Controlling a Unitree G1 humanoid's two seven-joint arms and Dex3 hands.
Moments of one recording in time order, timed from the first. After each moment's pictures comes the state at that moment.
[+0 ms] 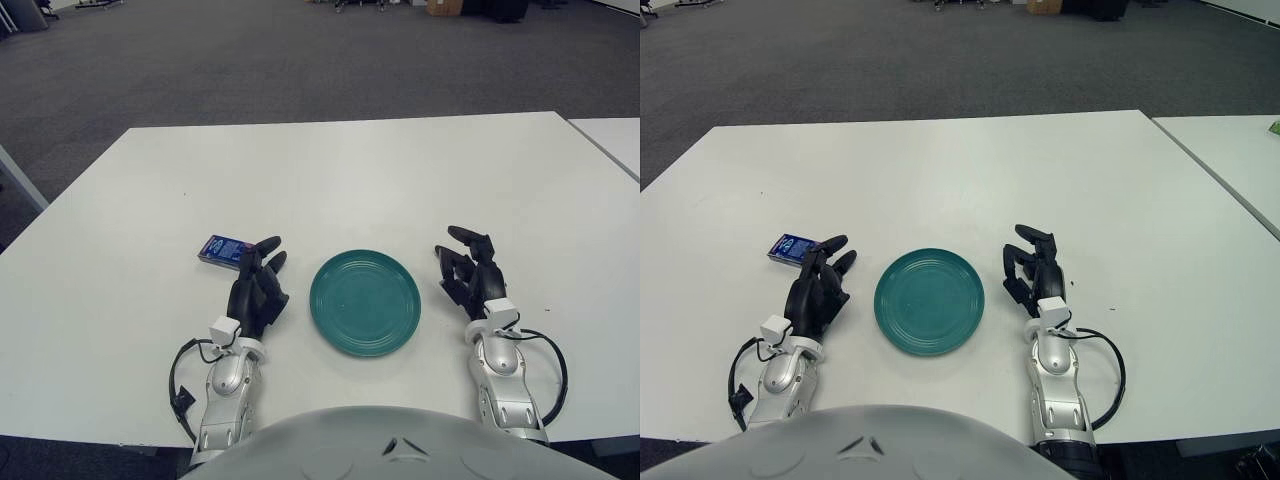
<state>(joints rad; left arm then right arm) 0.39 -0.11 -0.06 -0.03 -0.10 -0.18 -0.06 0.30 0.00 -0.02 0.00 -0.09 -0.16 -0.12</state>
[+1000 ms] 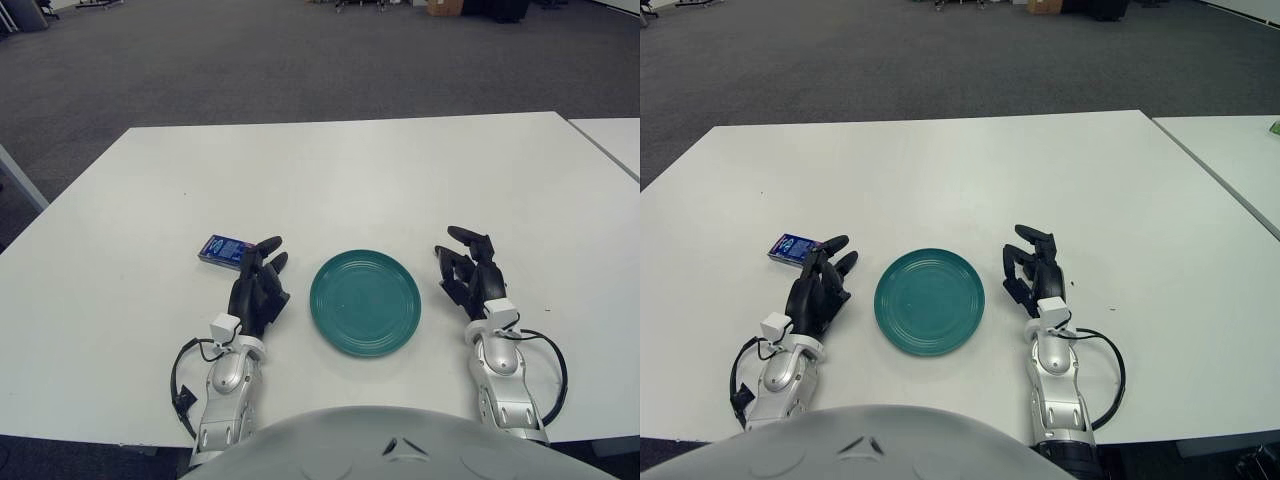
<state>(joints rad) 0.39 -0.12 -0.08 -0.11 -0.07 -0.14 -0.01 0.30 0.00 -0.02 -0.01 -0.09 -0.16 -0.12</state>
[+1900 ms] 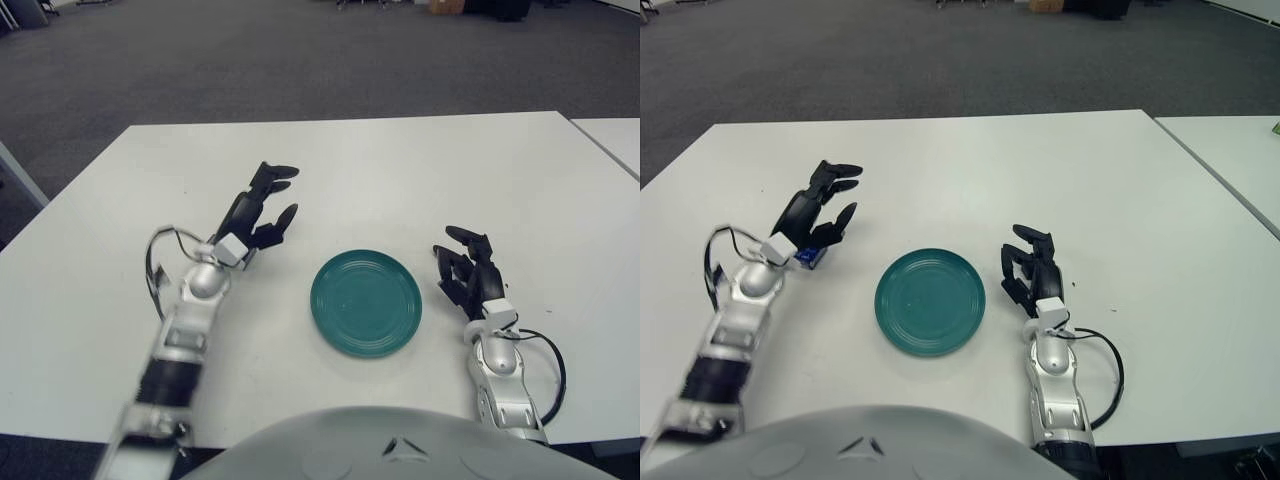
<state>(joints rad) -0.12 0.41 -0.08 0.07 0.25 -0.40 -0.24 0.30 0.00 -0.01 0.00 -0.09 -0.18 -0.11</state>
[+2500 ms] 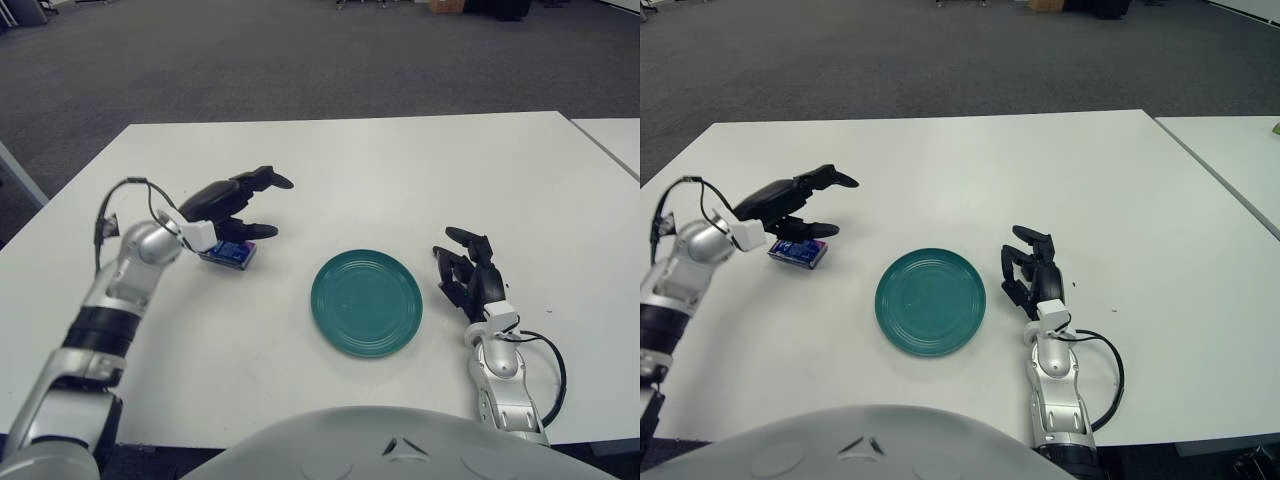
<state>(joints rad) -0.36 0.70 -0.14 0.34 0.26 -0.58 -0.56 0.33 -0.01 -0.02 -0.02 -0.09 -0.18 -0.10</state>
